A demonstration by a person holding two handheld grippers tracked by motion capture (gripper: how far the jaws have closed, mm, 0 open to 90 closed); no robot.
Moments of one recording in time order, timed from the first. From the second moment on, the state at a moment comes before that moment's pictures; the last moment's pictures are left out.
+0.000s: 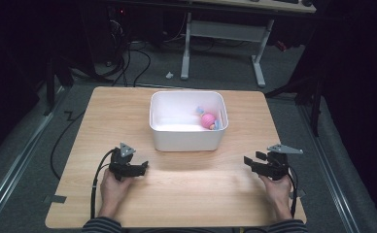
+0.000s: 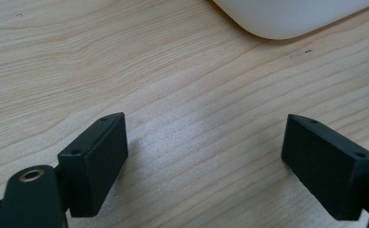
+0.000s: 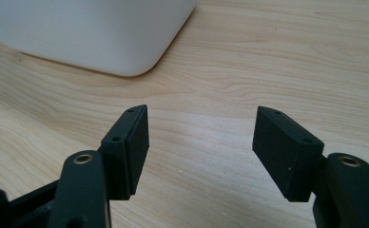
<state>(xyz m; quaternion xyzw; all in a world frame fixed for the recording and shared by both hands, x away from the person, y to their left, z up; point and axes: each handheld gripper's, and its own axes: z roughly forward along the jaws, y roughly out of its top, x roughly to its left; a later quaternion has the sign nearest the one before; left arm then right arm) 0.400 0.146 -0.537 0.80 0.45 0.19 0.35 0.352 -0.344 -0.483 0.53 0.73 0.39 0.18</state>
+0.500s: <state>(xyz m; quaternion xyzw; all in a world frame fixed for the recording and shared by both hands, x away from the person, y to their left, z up) 0.400 0.146 -0.537 0.80 0.45 0.19 0.35 0.362 -0.328 -0.508 0.53 0.74 0.38 0.17</state>
